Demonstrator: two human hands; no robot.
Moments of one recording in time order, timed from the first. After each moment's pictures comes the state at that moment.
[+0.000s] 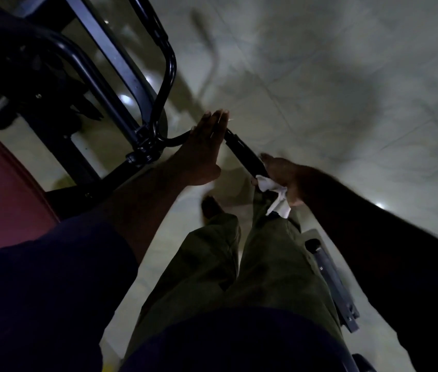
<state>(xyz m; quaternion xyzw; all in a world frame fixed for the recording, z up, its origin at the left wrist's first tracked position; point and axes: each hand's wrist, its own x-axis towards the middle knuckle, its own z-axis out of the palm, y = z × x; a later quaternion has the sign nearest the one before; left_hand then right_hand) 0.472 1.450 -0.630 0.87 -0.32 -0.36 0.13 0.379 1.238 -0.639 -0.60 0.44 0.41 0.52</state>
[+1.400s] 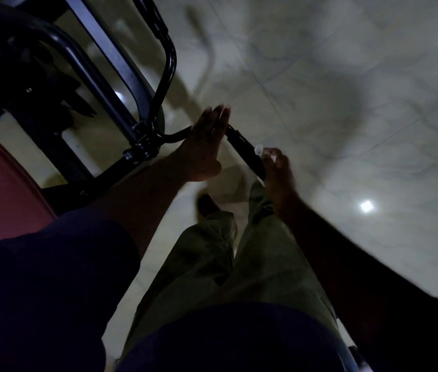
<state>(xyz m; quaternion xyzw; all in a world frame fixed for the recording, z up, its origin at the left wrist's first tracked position) 0.476 1.456 -0.628 0.85 -0.33 -0.37 0.17 0.343 1.276 -0.622 -0.69 0.41 0.15 0.58</state>
